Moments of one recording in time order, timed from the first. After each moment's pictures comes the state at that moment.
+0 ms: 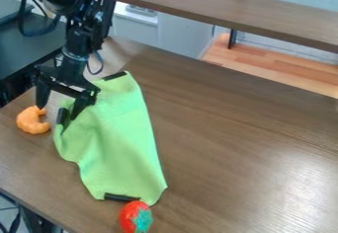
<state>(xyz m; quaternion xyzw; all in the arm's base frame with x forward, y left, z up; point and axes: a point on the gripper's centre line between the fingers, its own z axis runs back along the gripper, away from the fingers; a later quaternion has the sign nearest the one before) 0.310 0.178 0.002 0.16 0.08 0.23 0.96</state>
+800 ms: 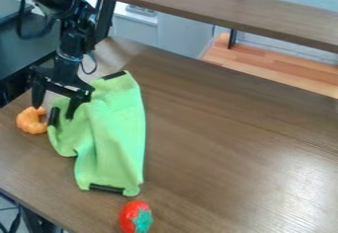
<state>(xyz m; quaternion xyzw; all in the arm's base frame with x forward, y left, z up) 0.315 0.188 -0.011 0.15 0.08 0.23 0.96</state>
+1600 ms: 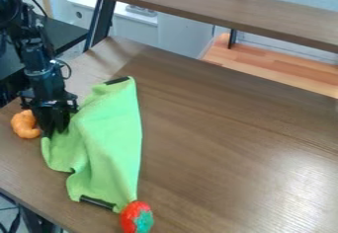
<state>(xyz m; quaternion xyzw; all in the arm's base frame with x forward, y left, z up) 0.292 0.184 -0.026 -0.04 0.02 0.15 0.99</state>
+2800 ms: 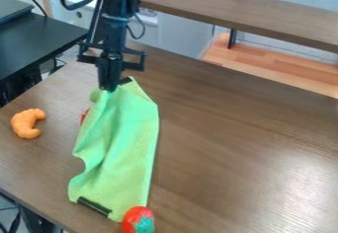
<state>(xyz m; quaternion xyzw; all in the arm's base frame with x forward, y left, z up) 0.351 0.099 0.052 0.03 0.14 0.26 0.95</state>
